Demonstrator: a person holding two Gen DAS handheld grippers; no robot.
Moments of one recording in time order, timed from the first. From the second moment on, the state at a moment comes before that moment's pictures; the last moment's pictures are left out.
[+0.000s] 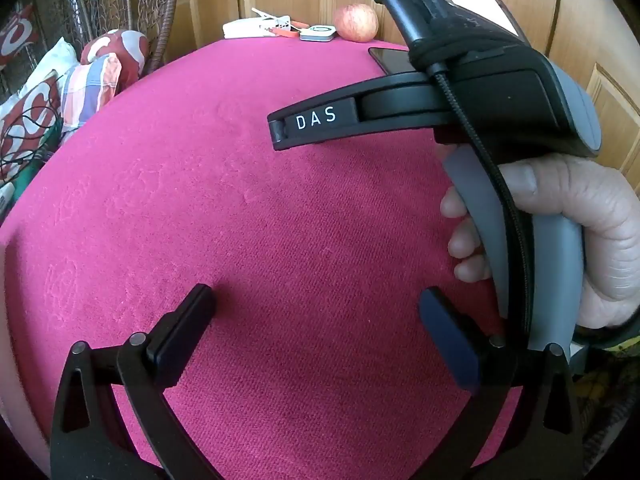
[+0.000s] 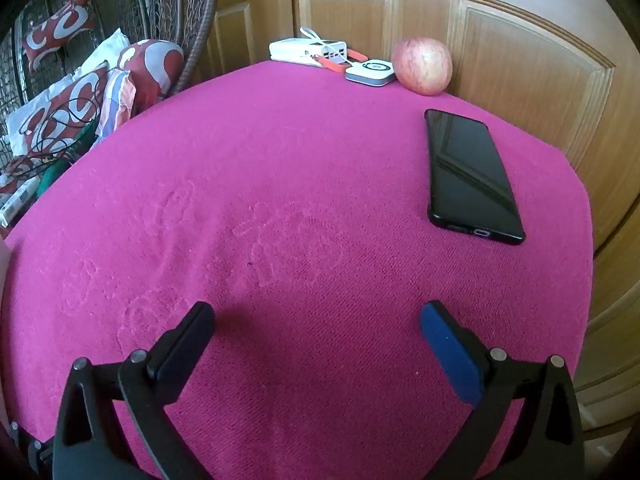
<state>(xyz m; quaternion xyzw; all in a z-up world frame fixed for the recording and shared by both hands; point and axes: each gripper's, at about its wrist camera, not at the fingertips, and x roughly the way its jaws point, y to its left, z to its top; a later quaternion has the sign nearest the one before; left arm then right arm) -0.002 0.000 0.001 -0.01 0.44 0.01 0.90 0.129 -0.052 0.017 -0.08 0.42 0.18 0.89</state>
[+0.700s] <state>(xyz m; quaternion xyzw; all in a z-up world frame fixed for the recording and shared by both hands) -0.003 -0.004 0.000 -0.01 0.44 0.01 0.90 0.129 -0.047 0.016 -0.09 0.42 0.17 0.89</state>
